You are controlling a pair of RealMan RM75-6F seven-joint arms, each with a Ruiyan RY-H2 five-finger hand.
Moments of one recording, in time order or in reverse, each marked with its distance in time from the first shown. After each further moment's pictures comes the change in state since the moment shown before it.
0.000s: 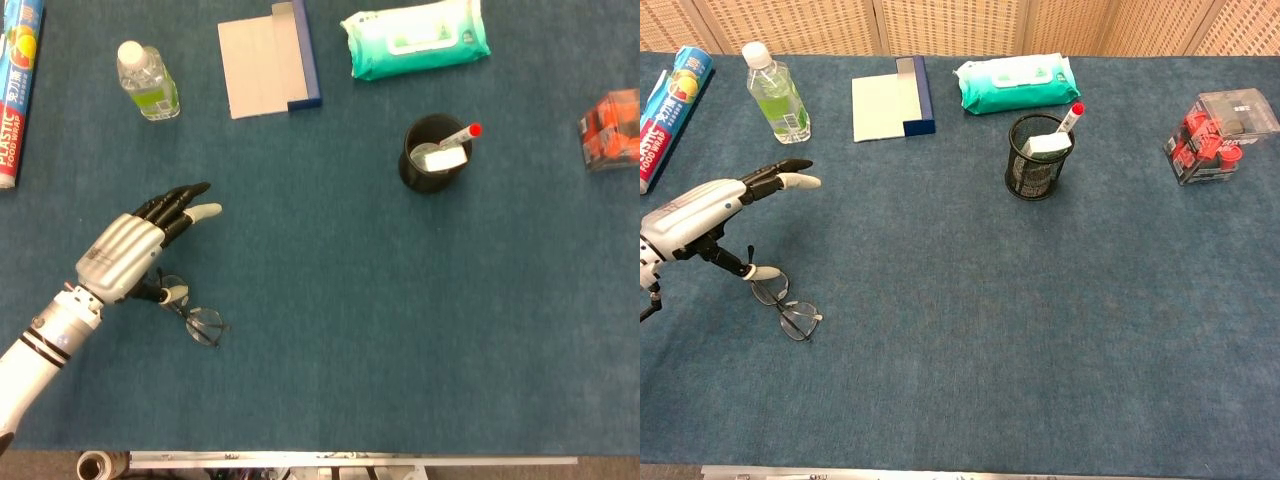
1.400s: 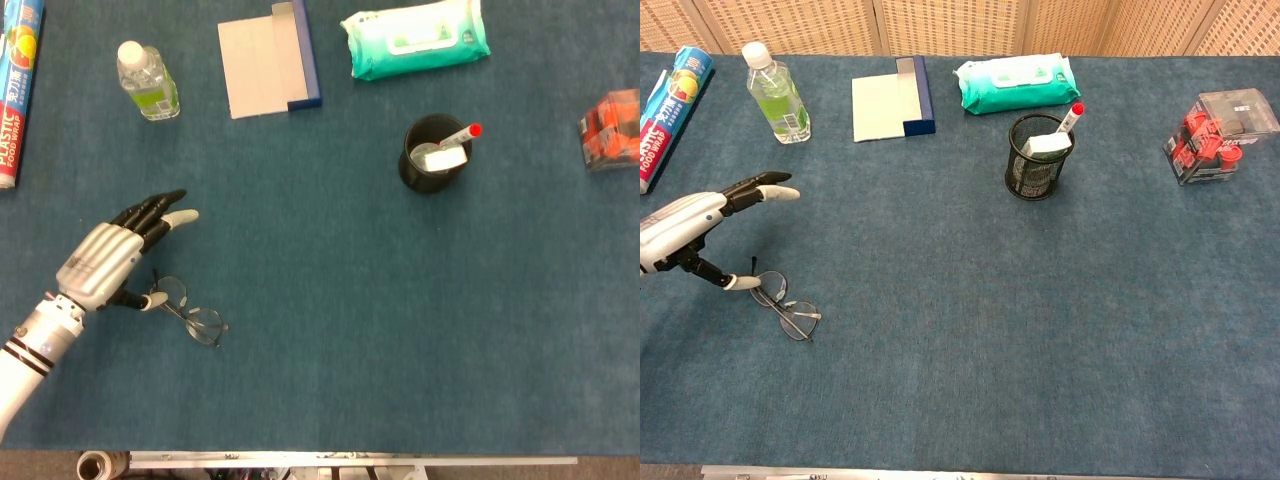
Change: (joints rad) left arm 0.036 0.000 0.031 0.051 -0.024 0.006 -0.025; right arm 0.002 -0.004 -0.005 0.000 -0.003 -0.007 -0.009
